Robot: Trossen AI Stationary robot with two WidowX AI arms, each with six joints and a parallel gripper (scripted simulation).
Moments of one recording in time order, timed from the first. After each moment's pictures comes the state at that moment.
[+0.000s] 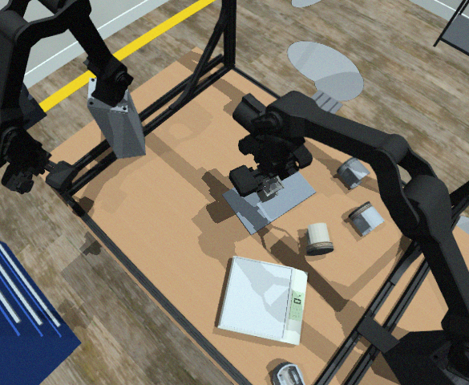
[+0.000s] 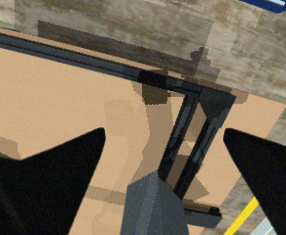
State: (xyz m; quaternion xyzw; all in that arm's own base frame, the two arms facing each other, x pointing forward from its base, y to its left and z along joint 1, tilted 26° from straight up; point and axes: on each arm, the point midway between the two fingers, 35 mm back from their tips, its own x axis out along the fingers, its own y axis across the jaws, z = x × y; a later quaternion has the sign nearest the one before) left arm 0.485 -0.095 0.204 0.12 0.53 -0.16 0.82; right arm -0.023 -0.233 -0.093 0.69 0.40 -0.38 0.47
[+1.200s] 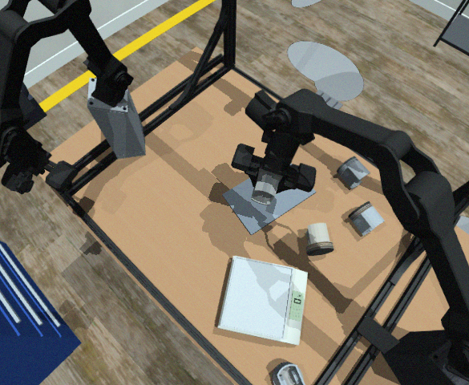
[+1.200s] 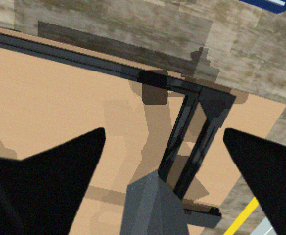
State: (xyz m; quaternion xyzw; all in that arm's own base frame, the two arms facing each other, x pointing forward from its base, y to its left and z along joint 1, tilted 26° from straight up) left arm 0.489 -0.098 0.196 0.48 0.46 -0.28 0.69; right arm -0.023 -0.233 -0.093 0.69 0.40 -0.38 0.47
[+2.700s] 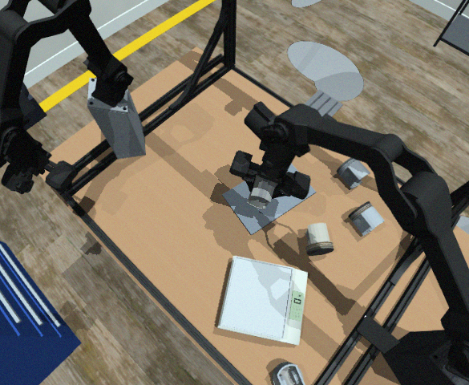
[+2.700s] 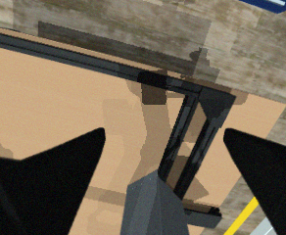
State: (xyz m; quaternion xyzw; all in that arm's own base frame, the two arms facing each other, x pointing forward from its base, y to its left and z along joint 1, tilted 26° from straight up) left arm 0.507 -0.102 0.168 0.49 0.44 -0.27 0.70; right arm -0.023 -0.233 -0.093 0.69 0.40 -0.38 0.47
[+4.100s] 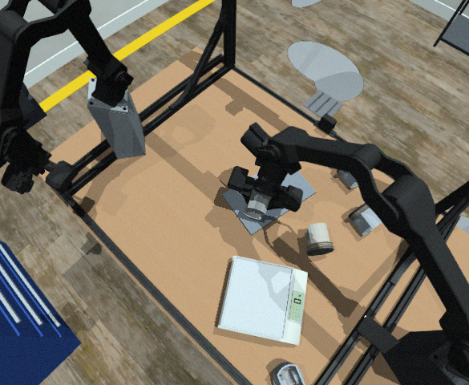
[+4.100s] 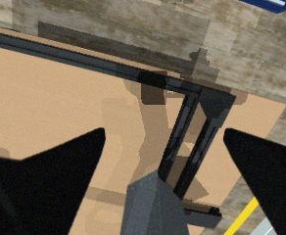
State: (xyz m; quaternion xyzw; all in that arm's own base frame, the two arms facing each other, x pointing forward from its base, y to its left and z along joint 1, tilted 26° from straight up) left arm 0.533 -0.106 0.111 0.49 0.44 -0.27 0.70; right arm -0.023 -0.233 -0.093 0.69 0.40 -0.38 0.47
